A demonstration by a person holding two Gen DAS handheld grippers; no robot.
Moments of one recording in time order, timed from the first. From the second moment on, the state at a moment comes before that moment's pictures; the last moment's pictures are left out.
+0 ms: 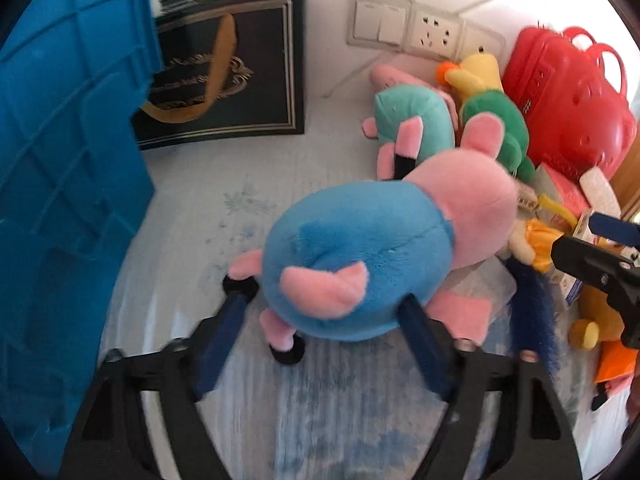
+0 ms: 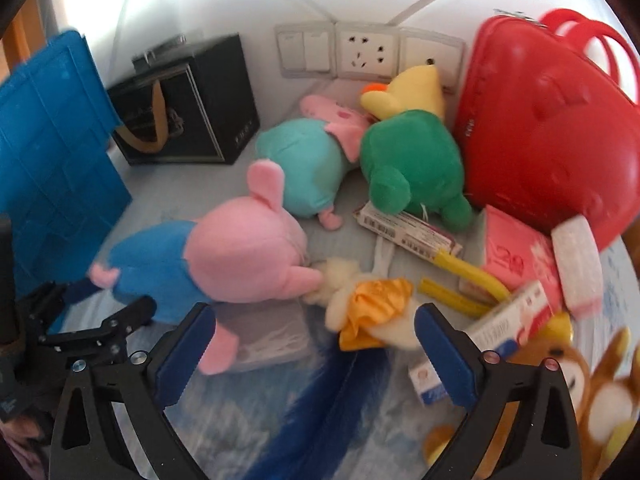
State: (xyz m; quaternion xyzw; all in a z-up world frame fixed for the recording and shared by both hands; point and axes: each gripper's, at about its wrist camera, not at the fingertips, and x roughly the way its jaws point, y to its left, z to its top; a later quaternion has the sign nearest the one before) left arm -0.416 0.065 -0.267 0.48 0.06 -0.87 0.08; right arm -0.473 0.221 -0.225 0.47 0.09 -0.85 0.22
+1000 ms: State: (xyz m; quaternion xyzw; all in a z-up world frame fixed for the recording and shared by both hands) left arm -0.415 0.085 -0.233 0.40 -0.02 -0.91 0.03; right arm -0.492 0.186 -0.226 0.44 0.06 -0.83 0.34
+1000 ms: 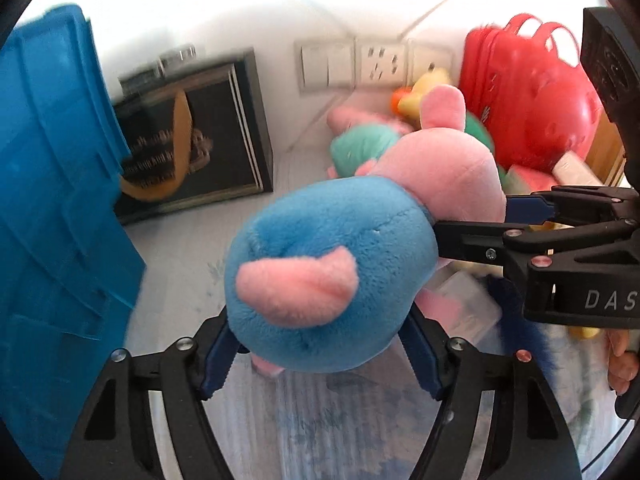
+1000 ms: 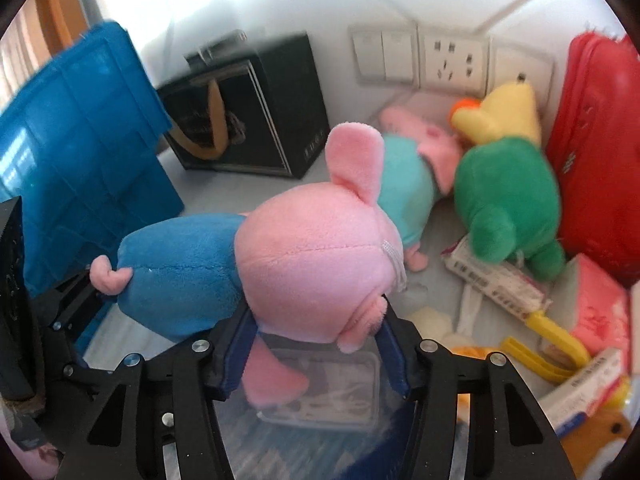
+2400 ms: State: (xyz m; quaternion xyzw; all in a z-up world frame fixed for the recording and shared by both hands) left arm -0.061 -0.098 0.043 0.23 -0.01 -0.95 0.20; right arm -0.140 0.002 0.055 0.21 0.09 -0.84 0.48
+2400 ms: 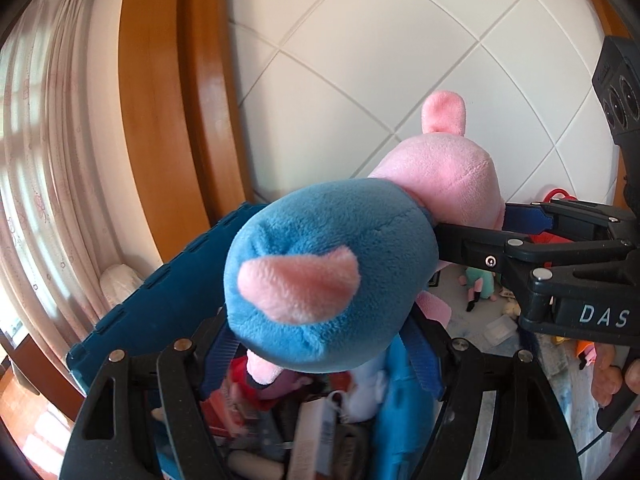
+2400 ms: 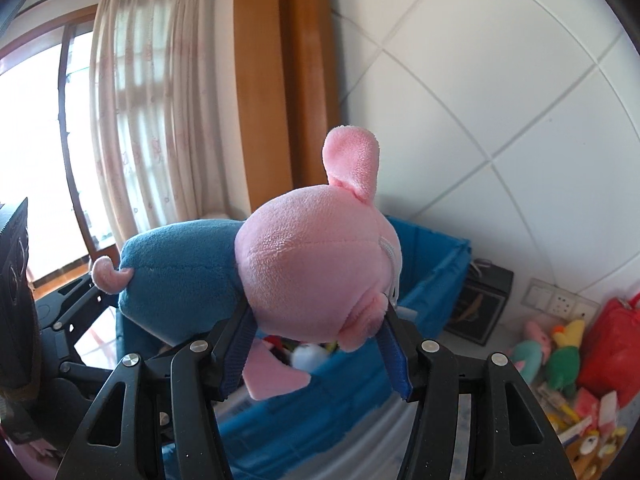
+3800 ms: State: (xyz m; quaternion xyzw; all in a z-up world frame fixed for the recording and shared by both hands) left arm 0.009 -0.151 0.007 0.24 0.04 -0.96 0.17; right arm -0.069 -0.020 0.022 0.24 0.12 -0.91 0.32
